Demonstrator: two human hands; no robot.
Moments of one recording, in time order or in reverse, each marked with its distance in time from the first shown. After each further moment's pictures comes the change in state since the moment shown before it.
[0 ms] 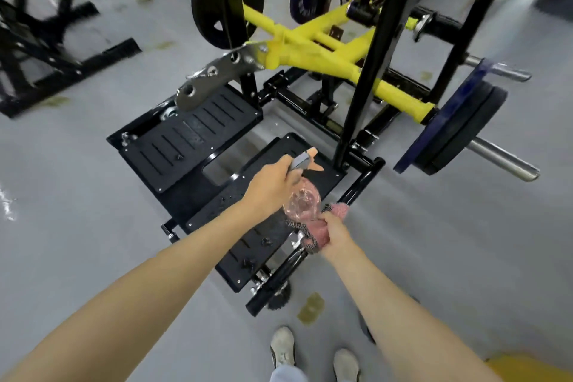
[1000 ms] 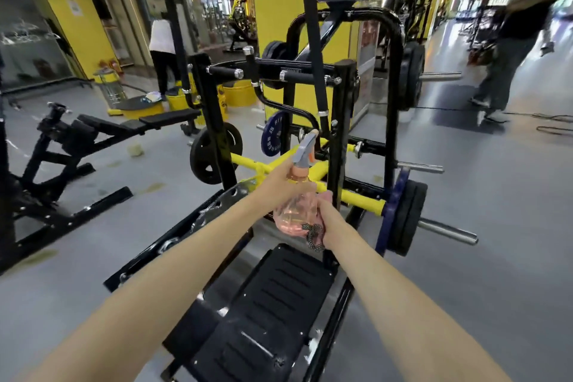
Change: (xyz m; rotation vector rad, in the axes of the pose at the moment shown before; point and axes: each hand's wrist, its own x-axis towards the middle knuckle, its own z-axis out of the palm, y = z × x) left_hand -0.015 0.142 -0.183 -0.353 -0.048 0.413; right_hand -0.207 -0.134 0.106 -0.007 -0.227 -0.504
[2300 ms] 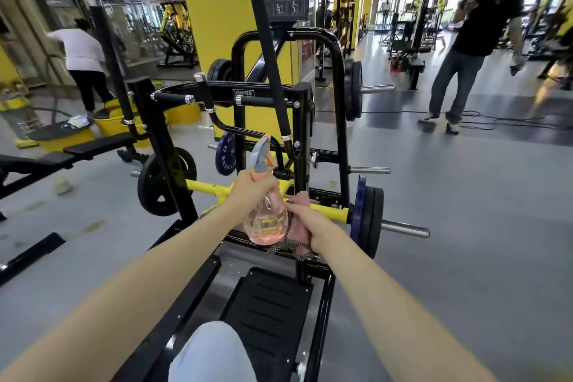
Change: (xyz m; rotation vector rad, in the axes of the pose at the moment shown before) left_hand 0.056 0.019 -0.038 -0.200 0.081 -0.154; right_hand -0.003 -0.058 0.016 -0.109 0.009 -0.056
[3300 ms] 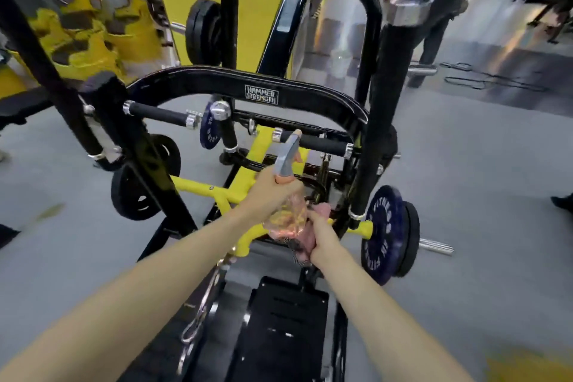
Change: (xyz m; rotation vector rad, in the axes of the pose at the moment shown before) left_hand 0.343 0.021 -0.137 -0.009 -0.345 -0.014; right_hand 0.255 -0.167 0.145 0.306 0.417 0.258
